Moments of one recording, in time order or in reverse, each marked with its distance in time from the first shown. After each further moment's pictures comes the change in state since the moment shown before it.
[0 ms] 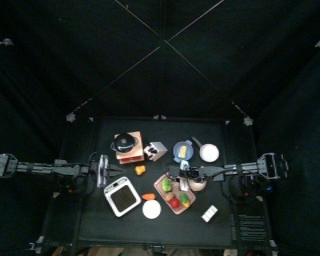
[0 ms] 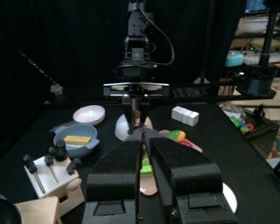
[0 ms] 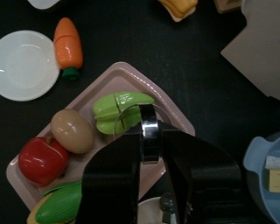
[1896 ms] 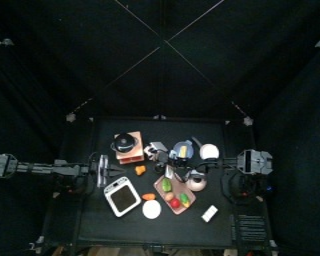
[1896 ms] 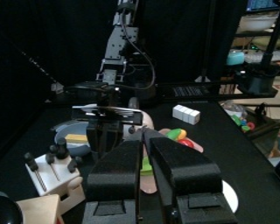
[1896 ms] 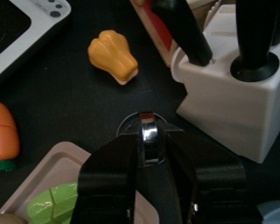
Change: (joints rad) left arm 0.005 0.000 0.006 0.002 -0.002 0.000; right arm -0.155 0.267 -0.156 0.008 -0.250 0.000
